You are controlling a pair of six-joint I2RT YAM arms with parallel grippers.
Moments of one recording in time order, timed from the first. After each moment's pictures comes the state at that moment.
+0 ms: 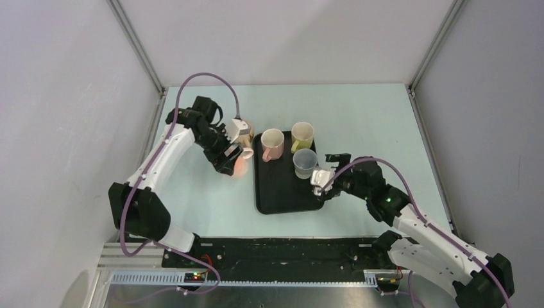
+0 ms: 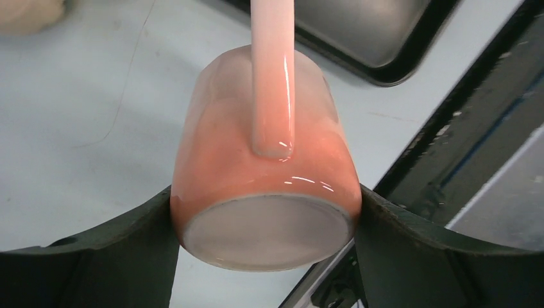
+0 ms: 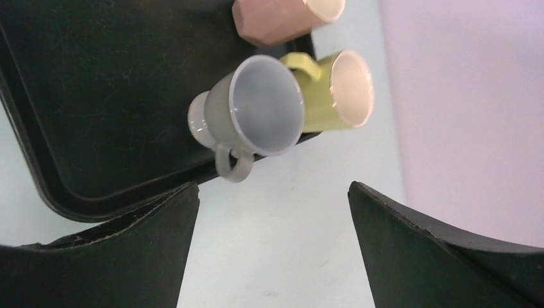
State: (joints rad) left arm -0.26 1.49 1.38 -1.20 0.37 0.66; right arm 0.63 0.82 0.57 -0.19 -0.21 -0.91
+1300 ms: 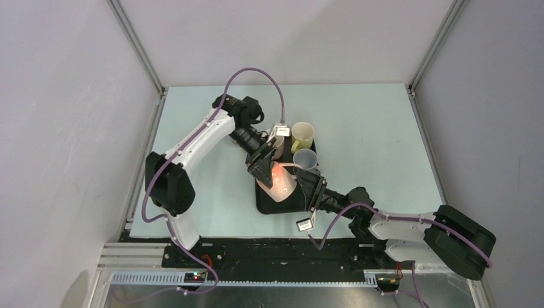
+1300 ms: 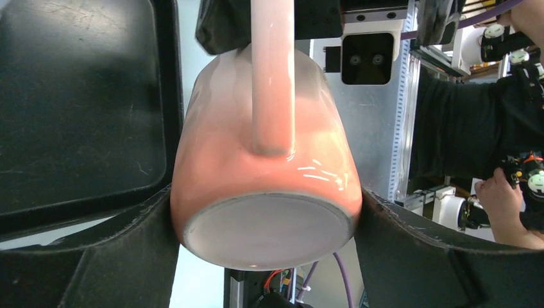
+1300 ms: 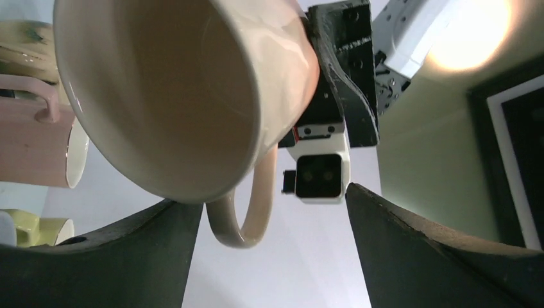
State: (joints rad) left arm -0.53 1.80 1.72 -1.54 0.98 0.70; right arm 0.93 1.14 0.18 1.18 -0.28 -1.92
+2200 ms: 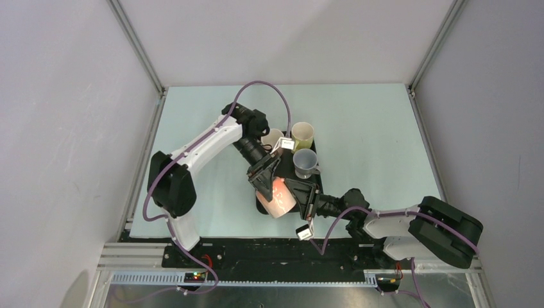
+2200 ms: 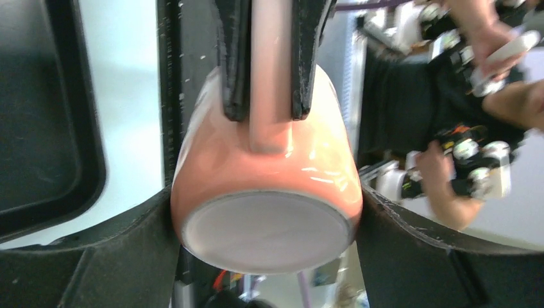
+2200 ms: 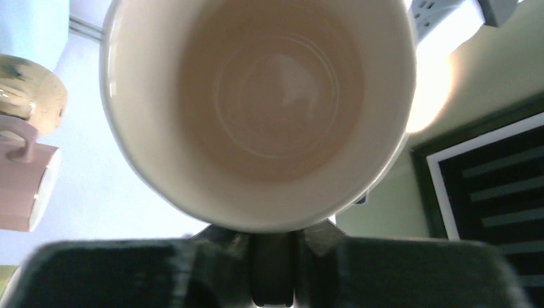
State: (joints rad) left arm -0.62 1.79 1.63 -1.61 1.02 0.72; right arm 0.97 1.28 0.18 1.30 -0.41 -2.09
